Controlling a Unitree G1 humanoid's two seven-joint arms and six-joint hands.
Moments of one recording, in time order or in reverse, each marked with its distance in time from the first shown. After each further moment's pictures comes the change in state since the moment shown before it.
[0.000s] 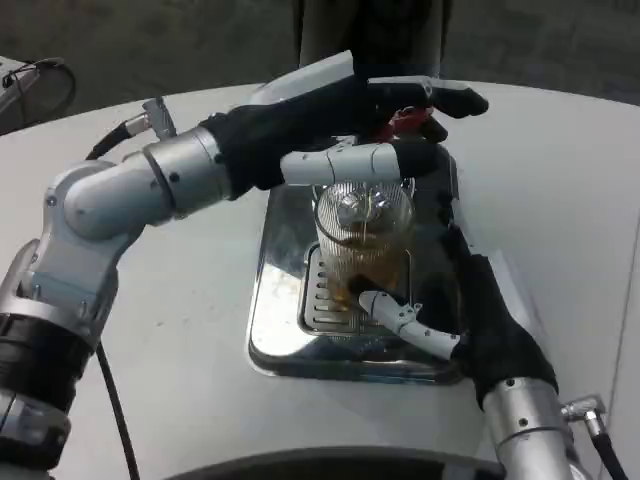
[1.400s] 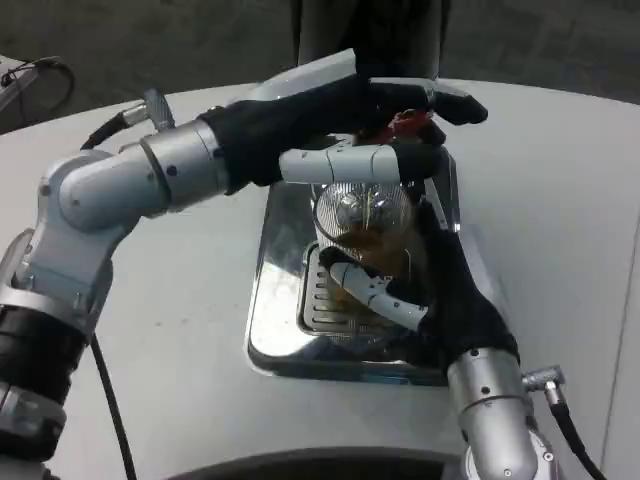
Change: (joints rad) left arm -0.019 0.014 -0.001 -0.002 0.011 -0.003 -0.027; right arm -0.125 0.038 0.013 0.145 0.043 -0.041 -0.065
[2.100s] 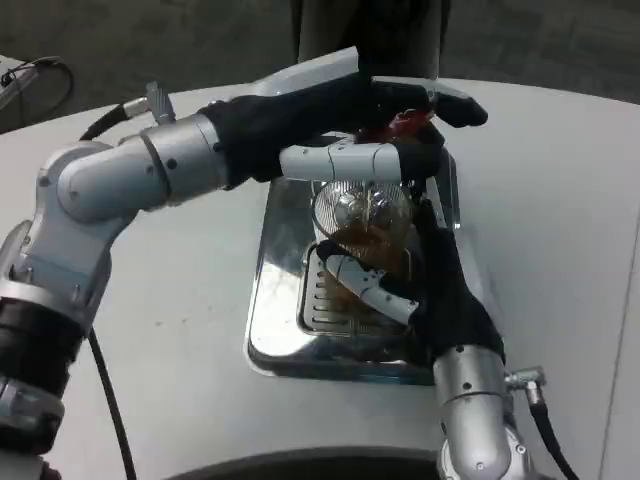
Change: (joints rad) left arm -0.018 0.007 -0.003 0.003 0.012 0.011 -0.010; right arm -0.051 0.042 -0.007 0.125 0.002 -0.054 -0.111
